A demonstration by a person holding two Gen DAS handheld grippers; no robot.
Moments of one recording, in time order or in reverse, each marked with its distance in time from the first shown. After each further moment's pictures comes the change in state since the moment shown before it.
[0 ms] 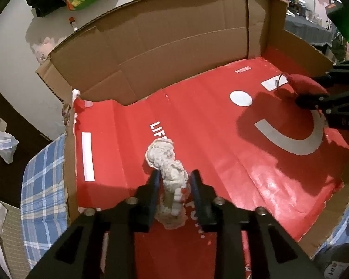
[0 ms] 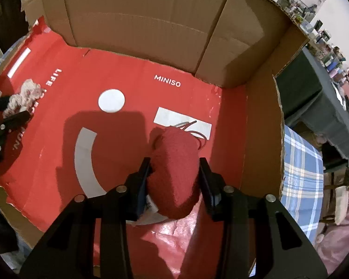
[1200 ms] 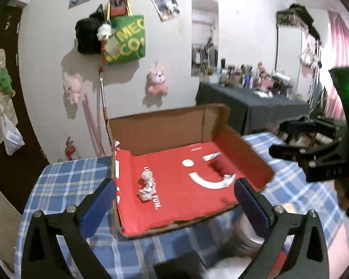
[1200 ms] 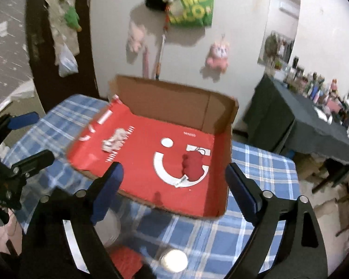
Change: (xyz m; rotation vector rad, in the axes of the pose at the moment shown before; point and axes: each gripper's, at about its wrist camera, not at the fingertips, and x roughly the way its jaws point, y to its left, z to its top) left arm -0.232 -0.016 -0.079 -0.212 -0.479 -0.115; right arm -0.224 0.029 -0.103 0.066 -0.469 0.081
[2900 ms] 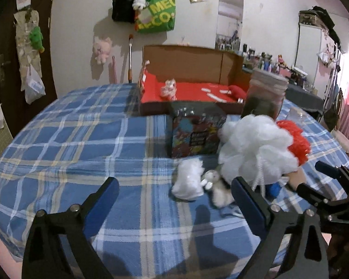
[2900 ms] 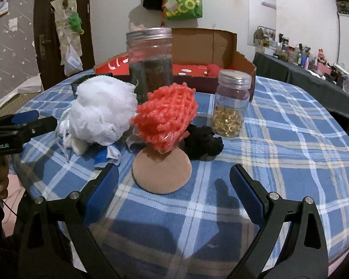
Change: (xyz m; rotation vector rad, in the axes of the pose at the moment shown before) left arm -0.025 0.005 -0.209 -0.129 0.097 0.104; right arm -0.005 0.080 -0.241 0.131 -0.063 0.005
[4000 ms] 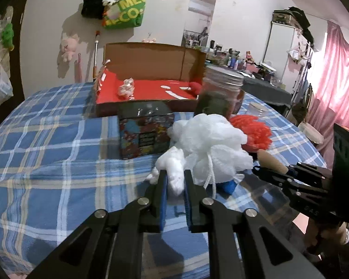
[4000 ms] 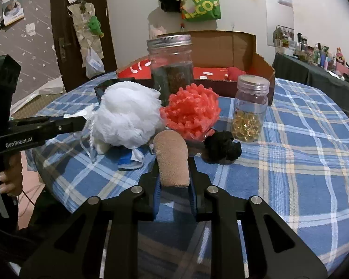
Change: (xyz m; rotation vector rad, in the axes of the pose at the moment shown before) left arm -0.017 -0.028 0.006 0.045 0.020 -0.226; right arm -0.011 -0.003 0.004 -0.018 -0.012 0.158
